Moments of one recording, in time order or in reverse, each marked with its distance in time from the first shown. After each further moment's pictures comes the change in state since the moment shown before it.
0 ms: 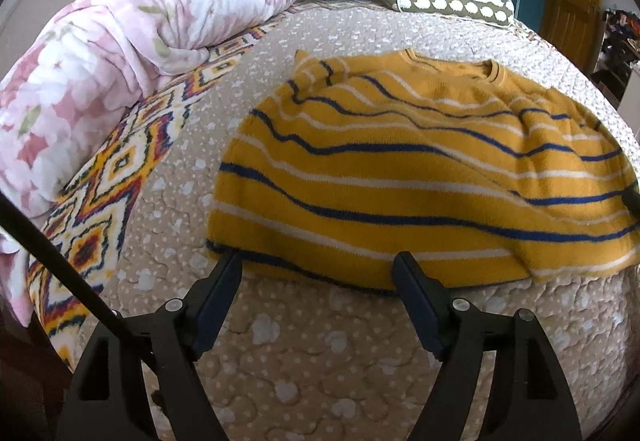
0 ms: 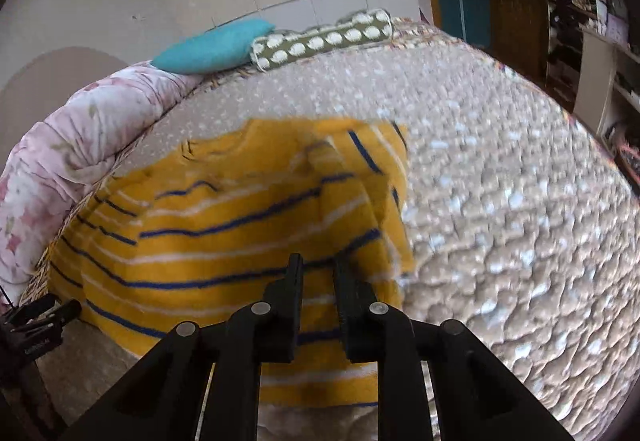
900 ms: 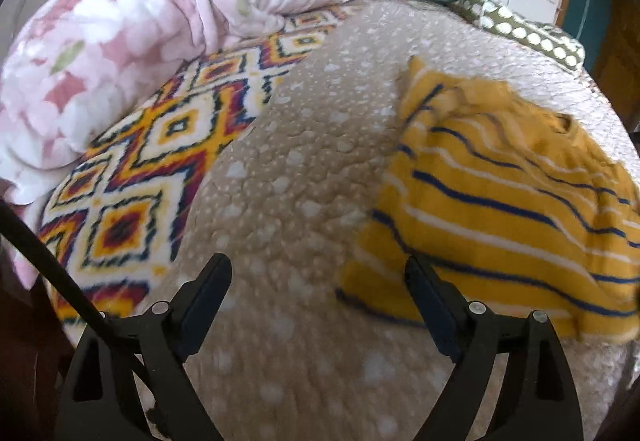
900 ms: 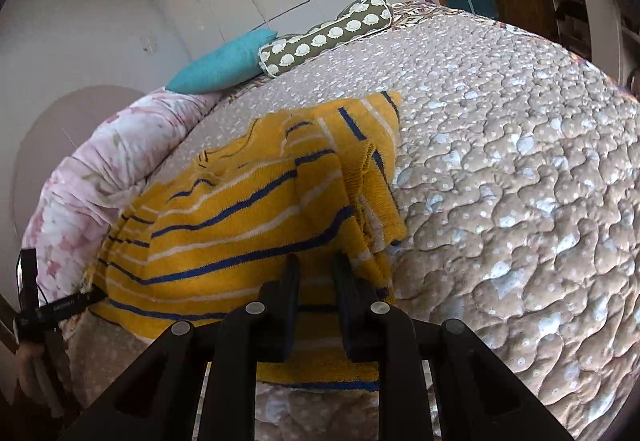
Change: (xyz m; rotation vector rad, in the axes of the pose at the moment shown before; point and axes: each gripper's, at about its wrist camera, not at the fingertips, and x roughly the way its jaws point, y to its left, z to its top) left arm 0.003 0.066 0.018 -0.219 0.054 0.066; right arm 0.003 -0.037 -0.022 0.138 -0.029 0.185
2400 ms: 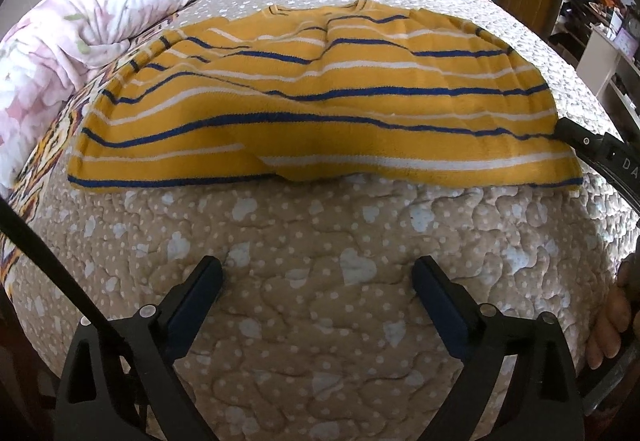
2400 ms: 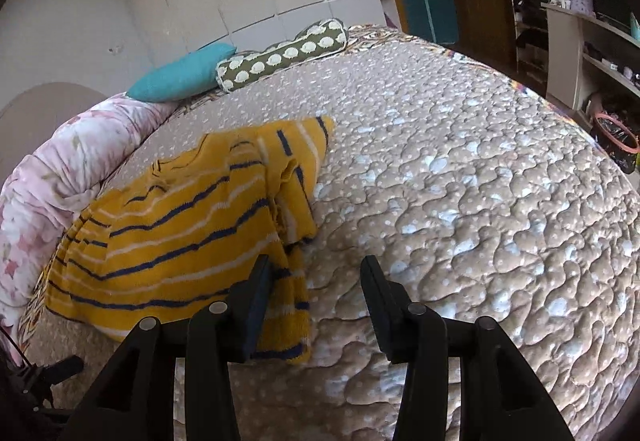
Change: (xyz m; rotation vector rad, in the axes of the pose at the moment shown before) left arm -0.040 -0.183 -0.111 0.308 0.049 -0.184; right arm -0.032 -0.008 -0.003 -0.046 -0.064 -0.226
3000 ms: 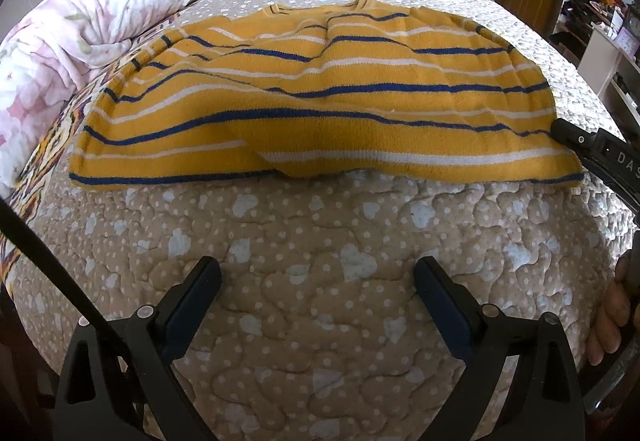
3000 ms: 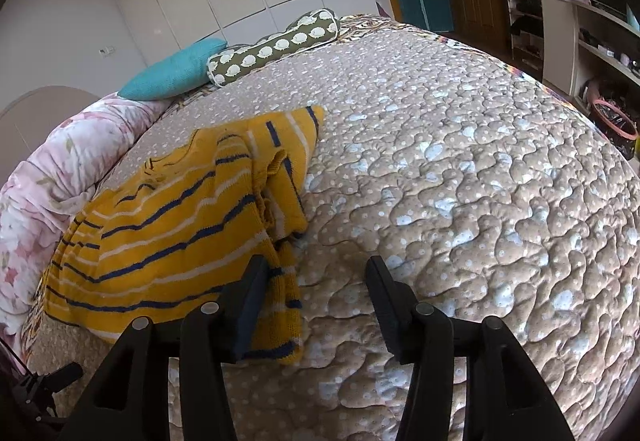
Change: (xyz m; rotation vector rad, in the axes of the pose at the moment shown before) left arm -0.001 0.000 -0.004 0.009 0.000 0.011; right arm 0.009 -0.006 0.002 0.035 0.037 -0.001
